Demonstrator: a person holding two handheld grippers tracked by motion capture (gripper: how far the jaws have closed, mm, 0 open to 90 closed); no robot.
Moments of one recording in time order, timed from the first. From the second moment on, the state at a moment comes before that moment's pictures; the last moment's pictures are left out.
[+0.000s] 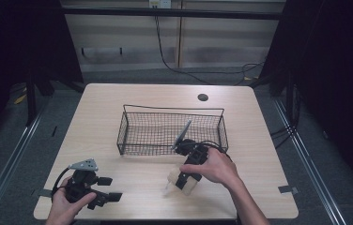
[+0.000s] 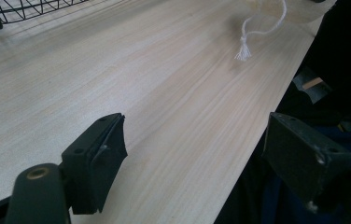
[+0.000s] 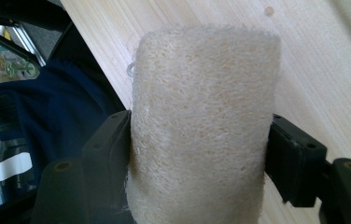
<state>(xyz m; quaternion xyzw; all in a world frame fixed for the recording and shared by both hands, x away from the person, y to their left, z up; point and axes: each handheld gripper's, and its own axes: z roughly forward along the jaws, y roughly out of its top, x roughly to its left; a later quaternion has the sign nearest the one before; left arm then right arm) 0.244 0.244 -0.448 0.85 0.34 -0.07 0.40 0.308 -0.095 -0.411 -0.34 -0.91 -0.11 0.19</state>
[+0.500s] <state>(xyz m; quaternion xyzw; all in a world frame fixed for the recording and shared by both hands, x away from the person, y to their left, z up) 0.245 0.245 -0.448 0.85 0.34 -0.08 0.40 0.311 -0.102 -0.391 -0.35 -0.91 -0.12 0.17</state>
